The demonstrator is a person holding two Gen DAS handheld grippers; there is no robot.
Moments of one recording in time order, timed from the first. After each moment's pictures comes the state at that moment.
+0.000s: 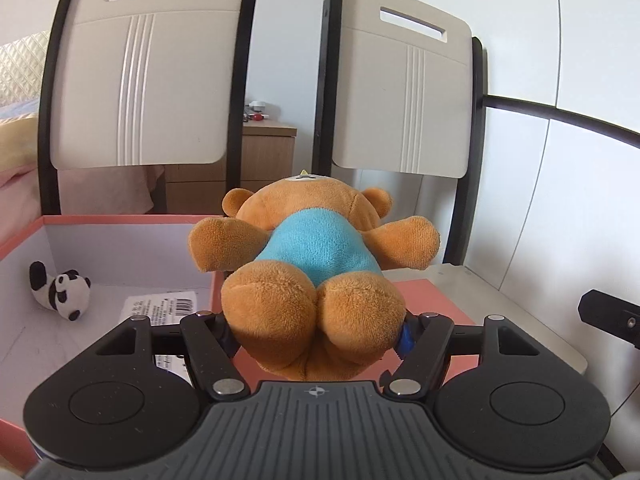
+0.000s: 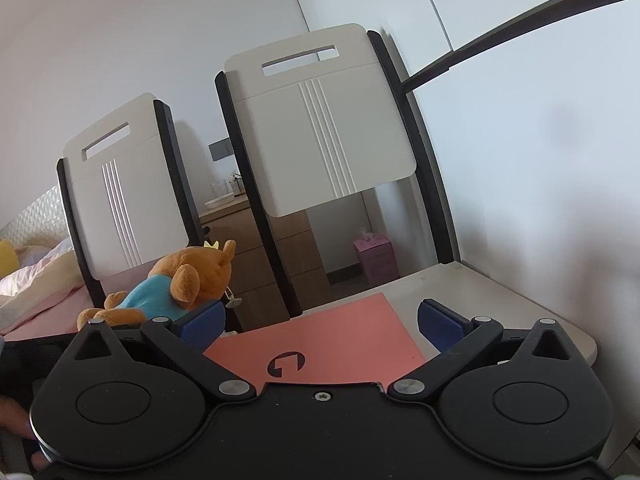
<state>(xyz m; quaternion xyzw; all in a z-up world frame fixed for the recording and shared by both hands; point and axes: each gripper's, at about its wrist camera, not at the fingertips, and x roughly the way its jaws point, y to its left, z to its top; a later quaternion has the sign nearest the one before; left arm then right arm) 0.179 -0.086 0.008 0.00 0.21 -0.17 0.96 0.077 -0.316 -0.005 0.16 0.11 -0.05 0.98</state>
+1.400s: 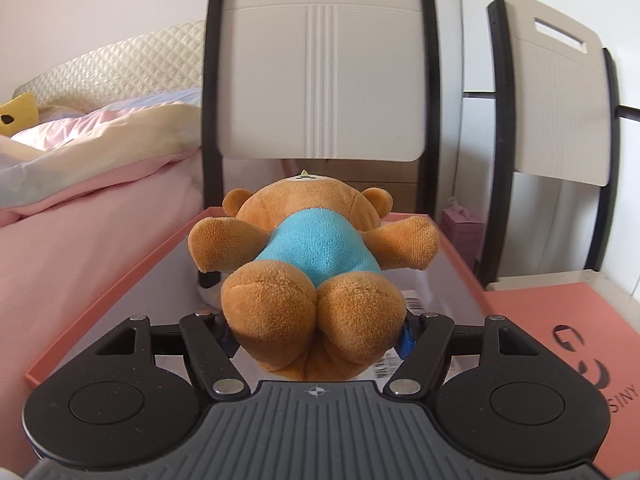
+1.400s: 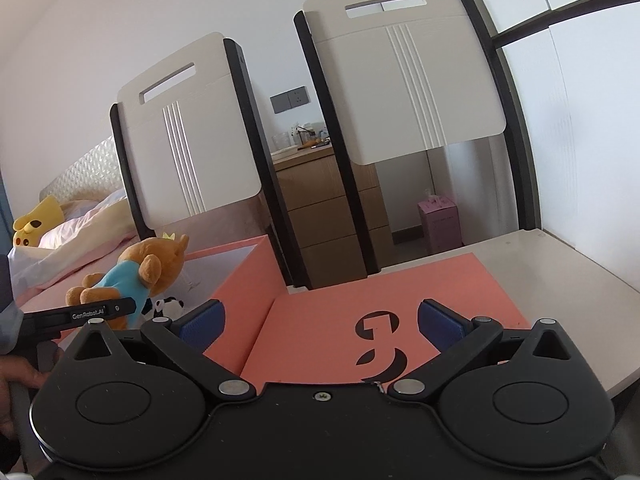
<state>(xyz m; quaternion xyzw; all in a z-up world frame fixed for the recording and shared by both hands) 0.204 0.048 0.000 0.02 0.22 0.00 0.98 0.116 -0.252 -0.017 0.14 0.17 0.04 0.97</state>
